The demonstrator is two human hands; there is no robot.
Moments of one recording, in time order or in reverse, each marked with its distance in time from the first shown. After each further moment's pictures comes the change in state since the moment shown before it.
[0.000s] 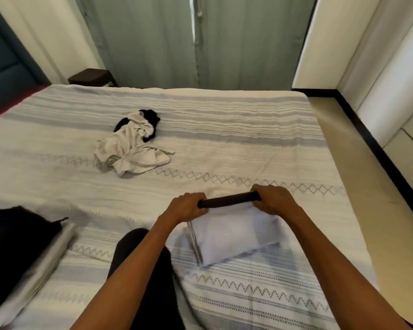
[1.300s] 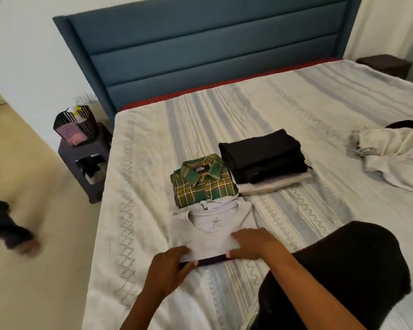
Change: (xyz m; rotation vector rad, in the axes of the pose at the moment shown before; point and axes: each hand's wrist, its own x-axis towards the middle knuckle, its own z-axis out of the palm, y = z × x) left_hand -0.567 -0.133 0.213 -0.136 0.770 -1.092; right_hand -0.153 -0.533 0.125 -0.478 -0.563 -1.157
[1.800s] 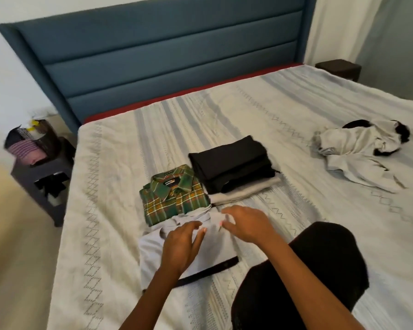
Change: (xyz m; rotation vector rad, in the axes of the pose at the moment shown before) left_hand 0.105 0.102 0.002 -0.111 0.122 0.079; right_hand -0.028 0.054 -0.048 0.220 0.526 0.049
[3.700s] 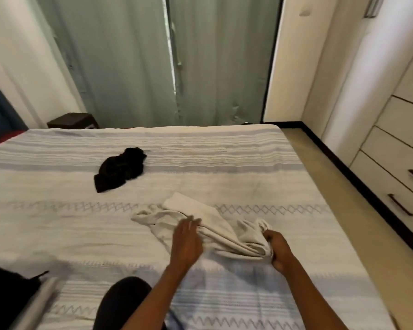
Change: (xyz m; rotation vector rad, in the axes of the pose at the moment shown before) left_hand 0.028 0.427 0.269 -0.296 -0.500 1.097; right_hand -0.409 0.297 0.047 1.712 1.415 1.276
